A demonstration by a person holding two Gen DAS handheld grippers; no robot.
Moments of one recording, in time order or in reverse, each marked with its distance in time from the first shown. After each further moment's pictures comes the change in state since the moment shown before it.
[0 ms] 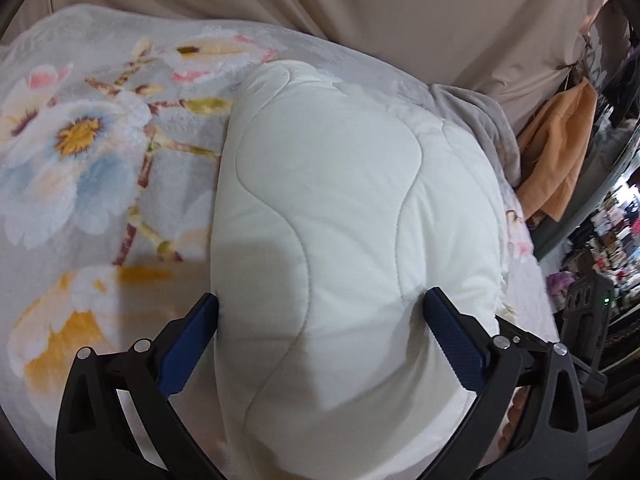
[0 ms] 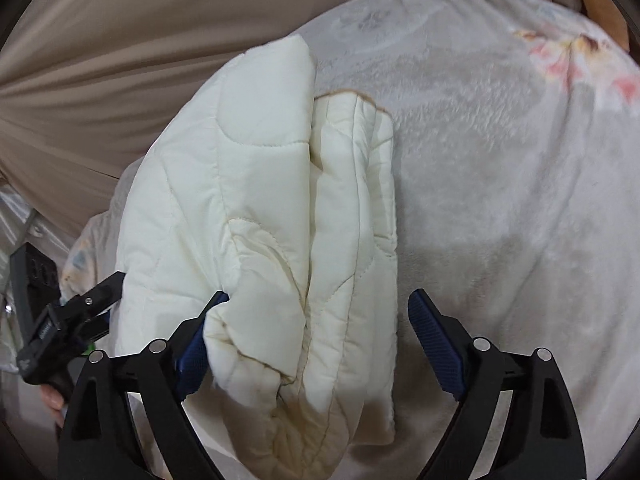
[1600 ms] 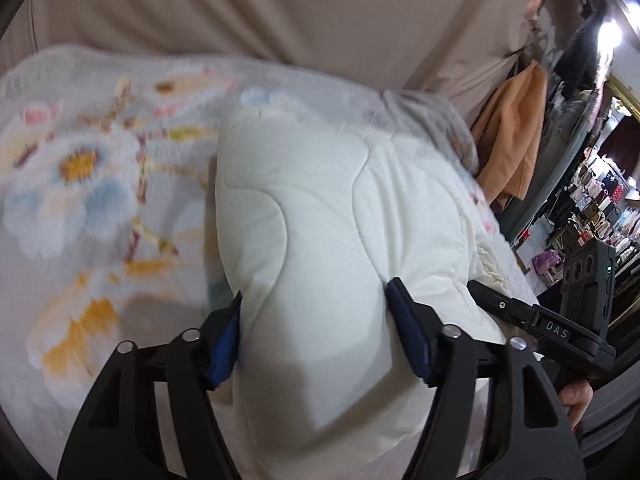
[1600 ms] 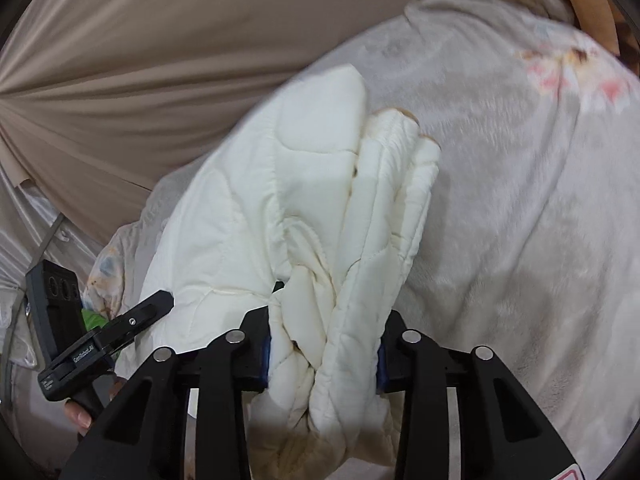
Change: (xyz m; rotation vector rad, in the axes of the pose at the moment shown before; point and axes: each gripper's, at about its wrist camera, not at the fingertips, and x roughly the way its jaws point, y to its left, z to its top) left arm -0.070 -0.018 -0.021 0.119 -0.090 -0.105; right arm -0.061 0.059 -0.034 -0.052 -0.165 0.040
